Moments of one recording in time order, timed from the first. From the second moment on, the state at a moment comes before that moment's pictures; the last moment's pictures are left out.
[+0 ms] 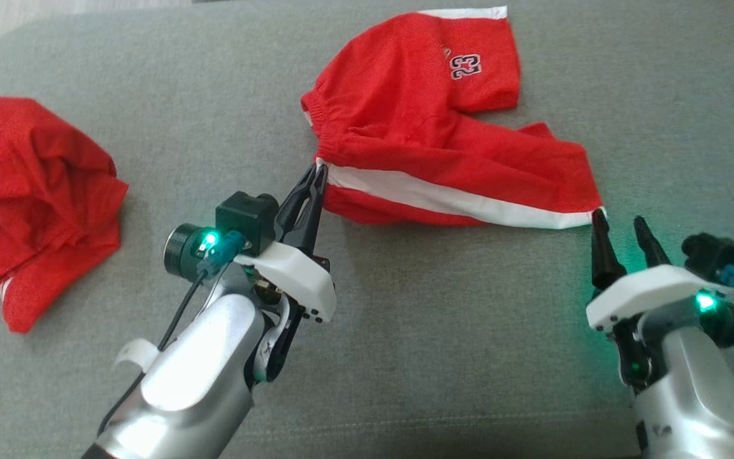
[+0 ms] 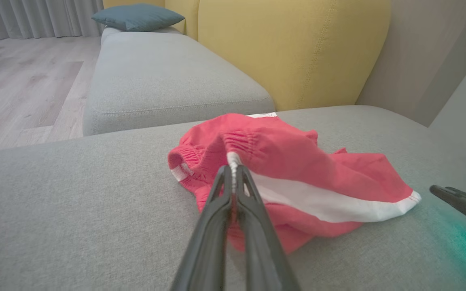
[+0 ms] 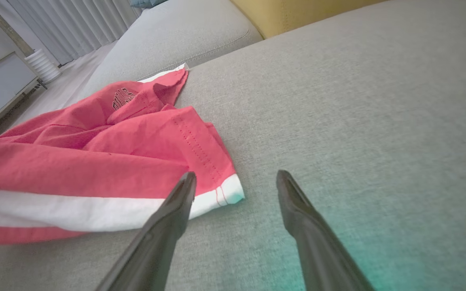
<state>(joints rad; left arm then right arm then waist) -0.51 0.18 -0.74 0.35 -0.50 0.20 -0.20 -0.33 -0.05 -0.08 0.59 0.31 0.12 -0.05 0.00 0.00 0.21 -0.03</state>
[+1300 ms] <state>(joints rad) -0.61 0.25 -0.65 0.19 -0.46 0.23 -0.25 -0.56 -0.07 0.01 0.22 0.39 0.12 0.16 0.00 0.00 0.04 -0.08</state>
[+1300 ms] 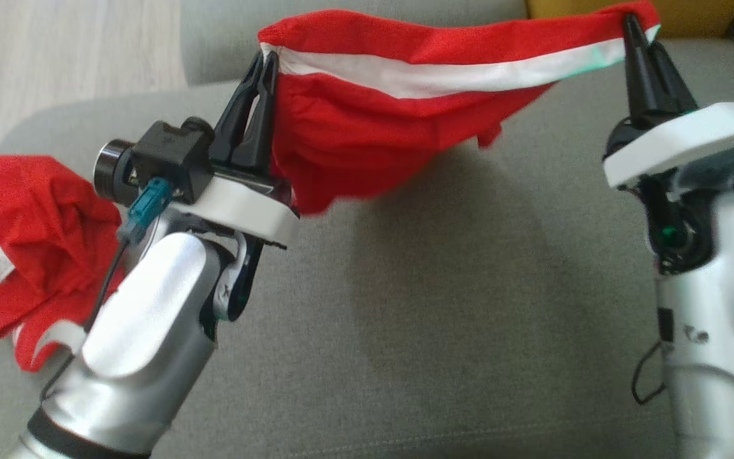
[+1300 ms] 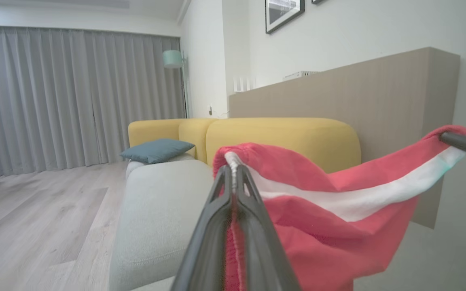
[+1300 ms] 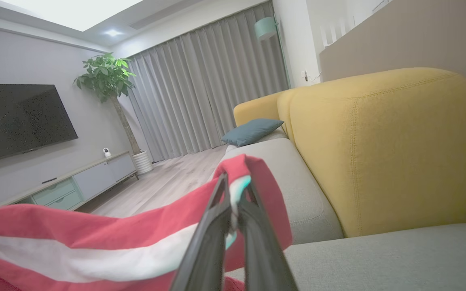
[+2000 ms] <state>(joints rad) -0.59 0.39 -0.63 -0.07 -0.49 0.24 0.00 -0.44 -0.05 -0.12 -0.12 0.44 0.12 0.57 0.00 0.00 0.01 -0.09</state>
